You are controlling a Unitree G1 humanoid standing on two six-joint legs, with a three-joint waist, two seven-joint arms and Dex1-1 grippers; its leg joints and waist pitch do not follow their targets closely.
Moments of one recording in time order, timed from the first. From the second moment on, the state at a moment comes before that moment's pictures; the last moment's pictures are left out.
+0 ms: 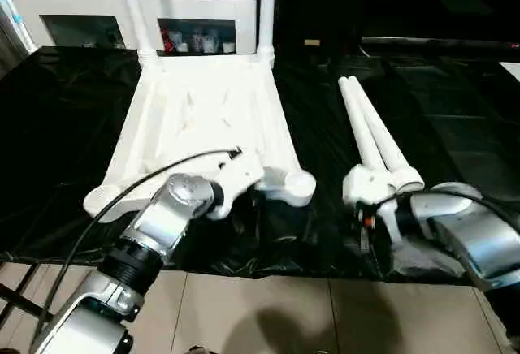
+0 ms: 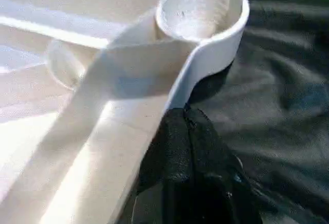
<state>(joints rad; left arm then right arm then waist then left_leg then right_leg) -0.59 0.30 -0.33 0.37 0.03 0.38 -0.75 -0.39 -0.63 0.26 -0.03 0.18 0.52 1.15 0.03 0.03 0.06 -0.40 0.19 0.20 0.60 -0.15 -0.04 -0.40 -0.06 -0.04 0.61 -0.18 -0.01</state>
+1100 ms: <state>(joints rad) -0.48 0.31 -0.13 -0.02 -0.08 0.53 -0.59 -0.86 -0.35 -0.10 0.83 0.10 0.51 0.24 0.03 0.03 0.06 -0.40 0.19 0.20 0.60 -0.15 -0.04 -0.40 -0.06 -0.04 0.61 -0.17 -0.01</state>
